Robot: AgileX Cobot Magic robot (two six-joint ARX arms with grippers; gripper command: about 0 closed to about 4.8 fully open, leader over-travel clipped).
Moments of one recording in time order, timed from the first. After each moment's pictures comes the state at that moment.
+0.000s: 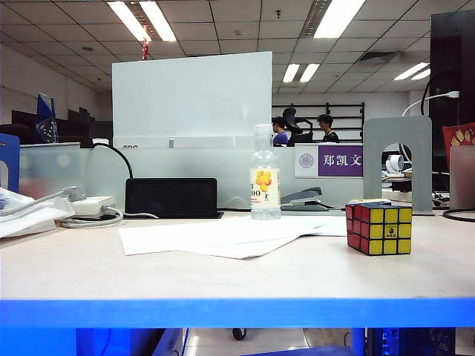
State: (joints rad) left arm -0.60 1.50 2.73 -1.39 -0.44 0.19; right arm 0.07 0.00 0.17 0.02 0.02 0.49
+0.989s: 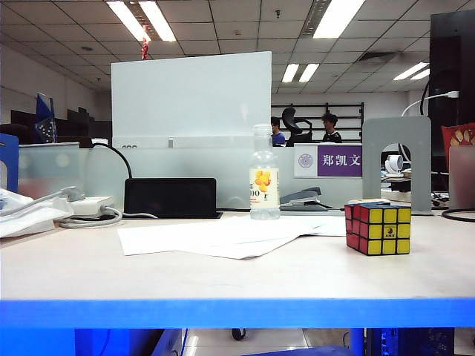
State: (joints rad) left arm -0.61 0.03 0.56 -0.46 -0.50 0.22; right arm 0.08 0.00 0.06 0.01 -0.03 0.21
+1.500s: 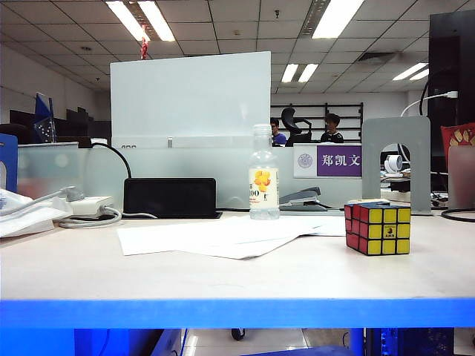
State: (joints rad) left arm -0.49 0.10 0.19 0.15 -0.69 0.40; right arm 0.07 0.01 0.06 -0.04 -0.03 0.21
